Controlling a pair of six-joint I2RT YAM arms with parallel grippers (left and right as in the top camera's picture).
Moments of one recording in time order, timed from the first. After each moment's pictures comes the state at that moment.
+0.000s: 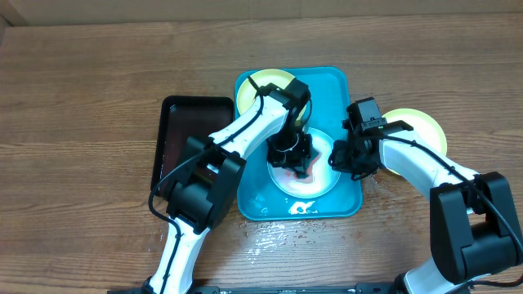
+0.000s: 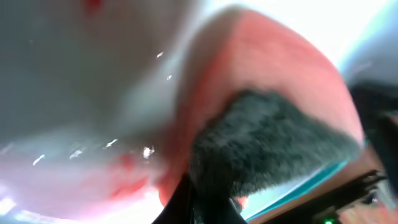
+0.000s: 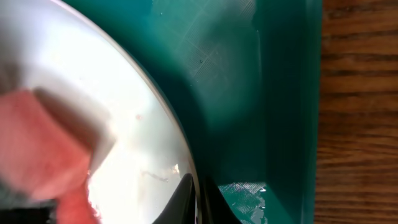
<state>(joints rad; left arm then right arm) -0.59 2.27 1.73 -1.13 0.48 -0.49 0.26 1.76 0.99 -0.63 -0.17 0.38</state>
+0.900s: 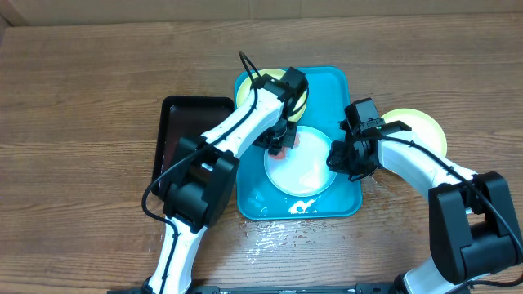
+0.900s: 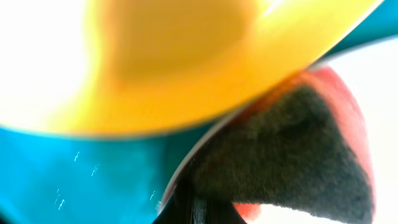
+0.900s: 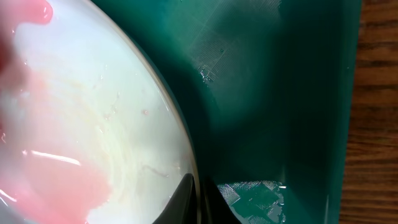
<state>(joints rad) -0.56 2.26 1.80 -1.12 0.01 -0.37 0.26 1.76 0.99 -0.63 -0.20 0.38</state>
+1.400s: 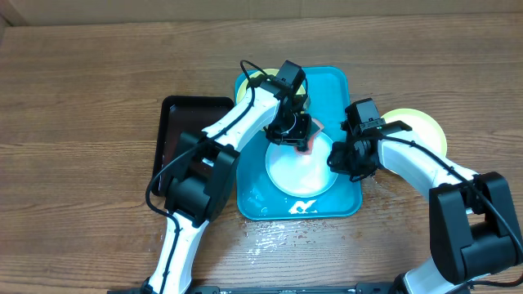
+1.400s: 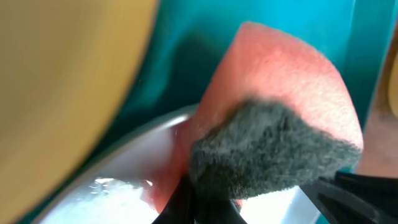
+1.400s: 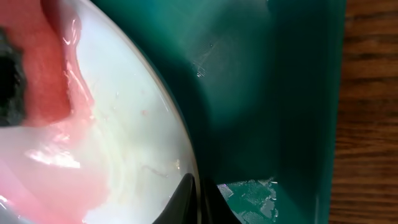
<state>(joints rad) -0.54 2.30 1.80 -0.92 0.44 -0.35 0.26 1.76 0.99 -0.65 -0.19 0.39</state>
